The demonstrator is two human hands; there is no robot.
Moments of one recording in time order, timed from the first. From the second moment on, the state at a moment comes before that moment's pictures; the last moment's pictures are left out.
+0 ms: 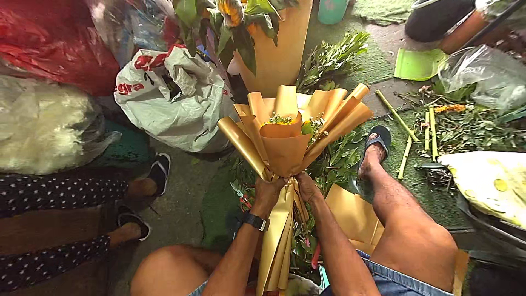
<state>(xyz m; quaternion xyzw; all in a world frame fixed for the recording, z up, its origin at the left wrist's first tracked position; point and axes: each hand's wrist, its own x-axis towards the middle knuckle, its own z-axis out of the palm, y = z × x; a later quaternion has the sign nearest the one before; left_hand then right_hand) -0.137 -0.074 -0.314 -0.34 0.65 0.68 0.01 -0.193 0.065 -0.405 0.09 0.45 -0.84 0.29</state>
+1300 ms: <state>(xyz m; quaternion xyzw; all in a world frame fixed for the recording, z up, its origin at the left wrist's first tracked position) -0.099 -0.063 -0.329 -0.27 0.70 0.65 -0.13 -0.170 0.058 -0.380 -0.01 0.61 -0.77 0.18</state>
